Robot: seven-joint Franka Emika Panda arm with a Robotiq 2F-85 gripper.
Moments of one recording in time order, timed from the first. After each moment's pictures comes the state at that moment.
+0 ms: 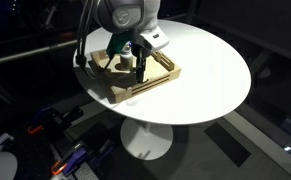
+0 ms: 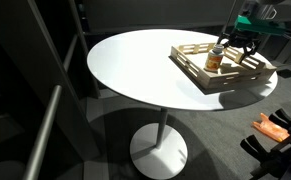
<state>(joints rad) -0.03 0.32 -0.10 -2.27 0.15 2.60 0.68</state>
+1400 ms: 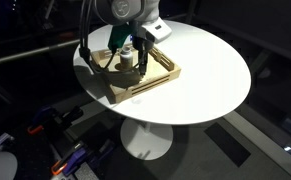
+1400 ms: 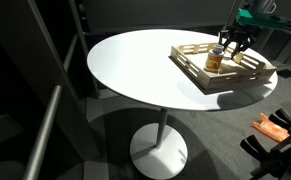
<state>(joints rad) -0.02 0.28 -0.10 -2.26 0.16 2.59 0.61</state>
